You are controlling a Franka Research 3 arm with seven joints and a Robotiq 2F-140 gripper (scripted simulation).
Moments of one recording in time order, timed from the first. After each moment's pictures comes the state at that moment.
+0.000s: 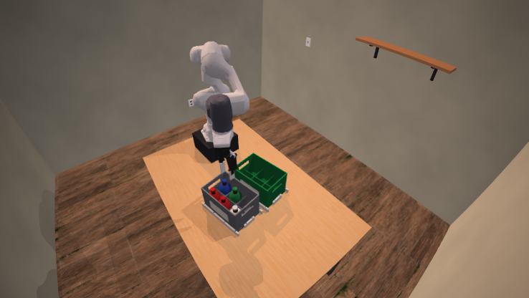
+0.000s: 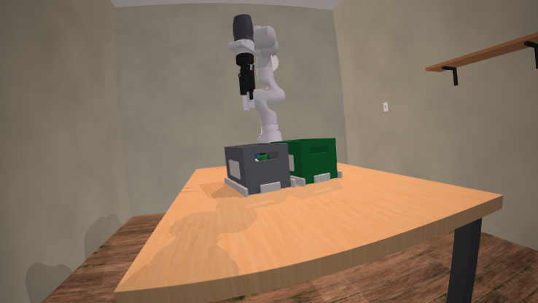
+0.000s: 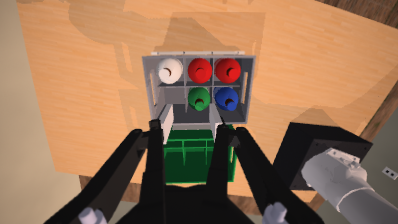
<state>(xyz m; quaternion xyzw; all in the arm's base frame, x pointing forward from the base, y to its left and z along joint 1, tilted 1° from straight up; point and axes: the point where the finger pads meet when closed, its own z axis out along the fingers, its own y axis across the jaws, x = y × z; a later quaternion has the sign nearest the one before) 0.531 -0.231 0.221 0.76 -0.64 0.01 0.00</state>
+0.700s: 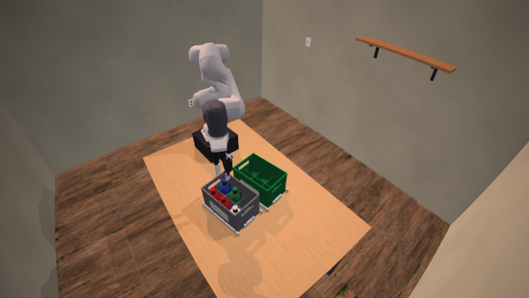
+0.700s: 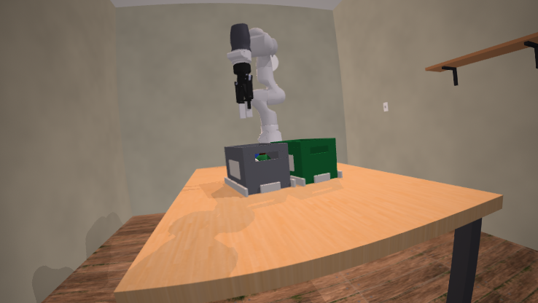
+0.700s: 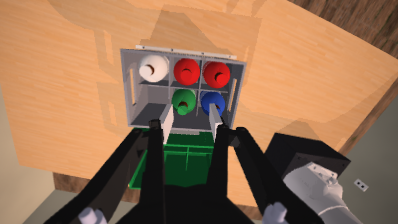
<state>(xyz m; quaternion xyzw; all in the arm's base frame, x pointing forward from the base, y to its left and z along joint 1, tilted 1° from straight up) 0.498 -0.241 0.189 0.80 -0.60 -0.01 0.01</state>
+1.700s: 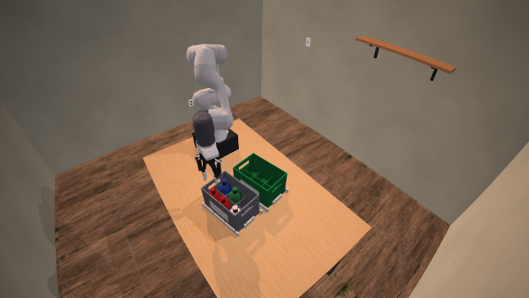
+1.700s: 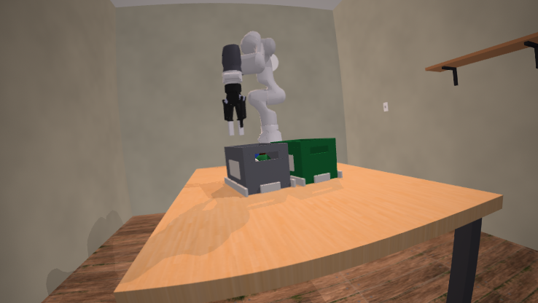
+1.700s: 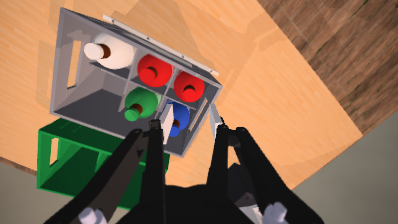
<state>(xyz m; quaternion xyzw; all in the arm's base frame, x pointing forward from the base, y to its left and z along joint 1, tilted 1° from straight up) 0.429 -0.281 0.120 0.89 -0.45 -0.02 0.02</state>
